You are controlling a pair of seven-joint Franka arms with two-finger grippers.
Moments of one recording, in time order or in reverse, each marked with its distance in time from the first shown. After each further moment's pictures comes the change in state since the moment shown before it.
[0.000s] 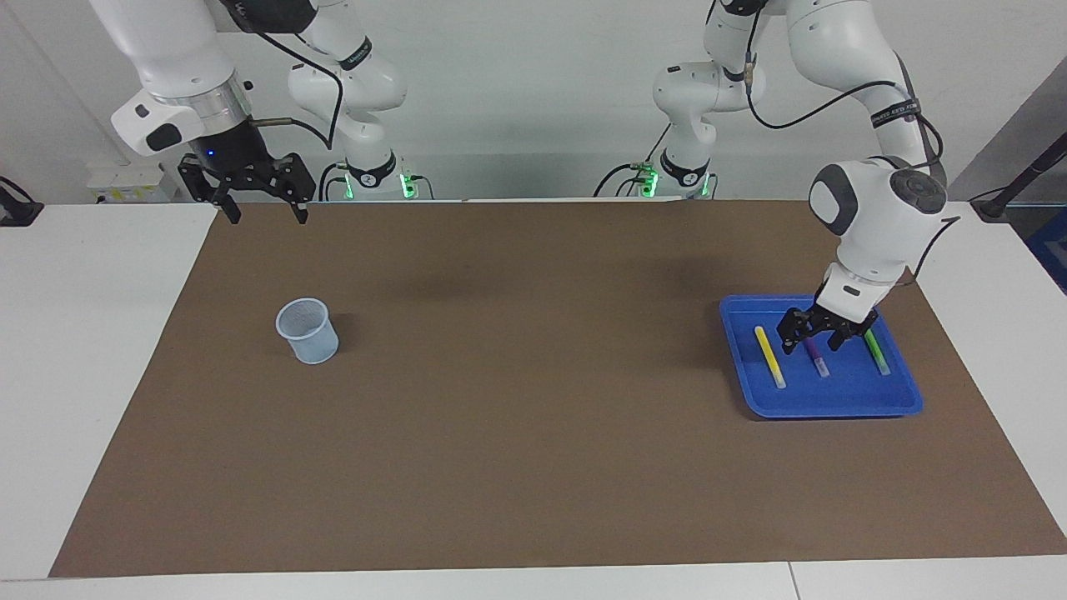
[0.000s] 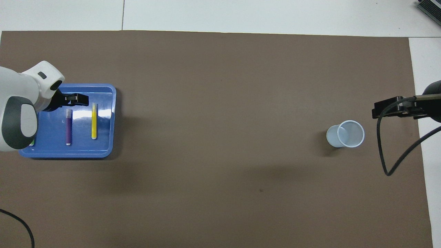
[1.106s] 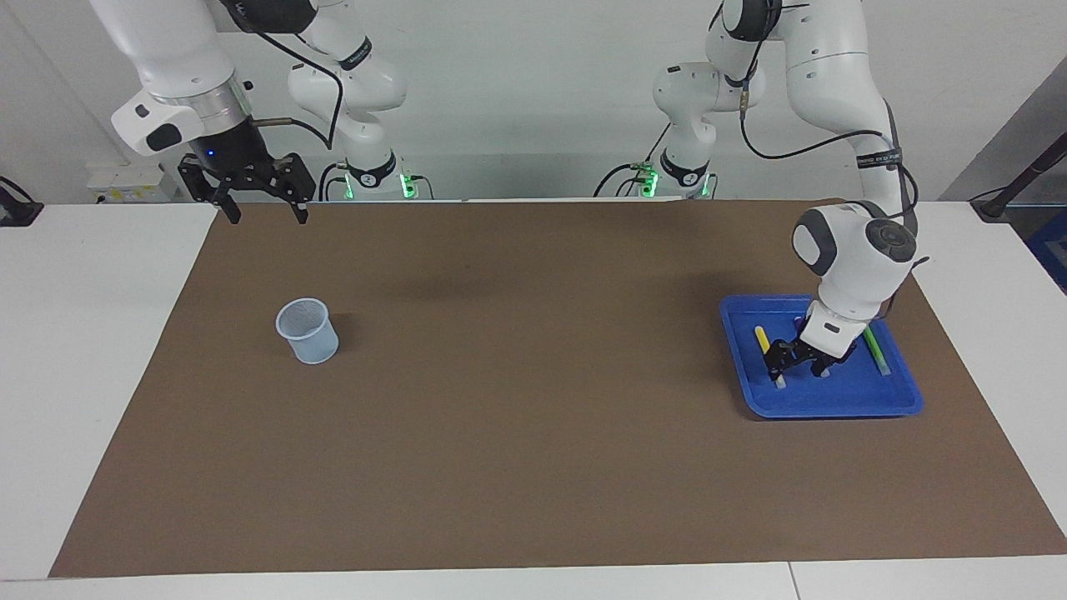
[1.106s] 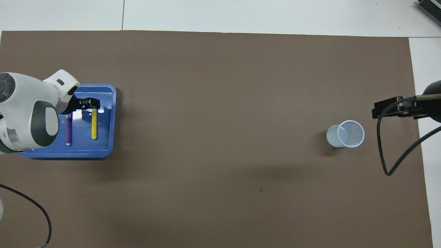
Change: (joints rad) left arm 0.009 0.119 0.000 -0.037 -0.044 0.128 0.000; right arm 0.000 0.000 0.000 0.000 0.000 0.000 0.000
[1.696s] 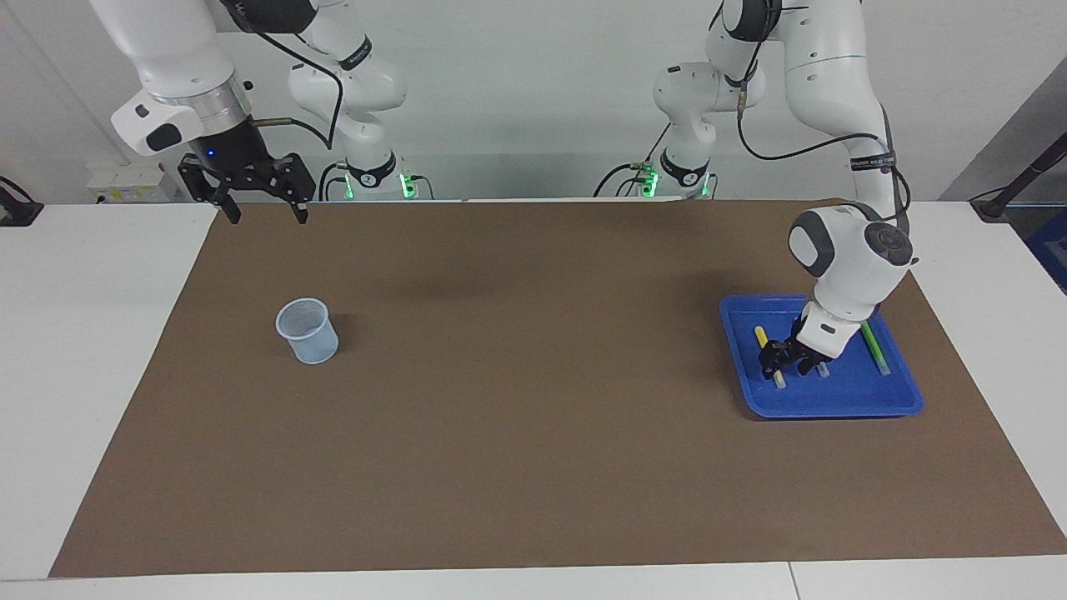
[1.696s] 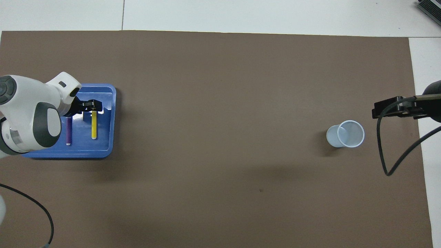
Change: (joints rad) left arm 0.000 0.004 -0.006 -0.009 -0.041 0.000 0.000; right arm 0.000 0.000 0.000 0.000 0.000 0.000 0.000
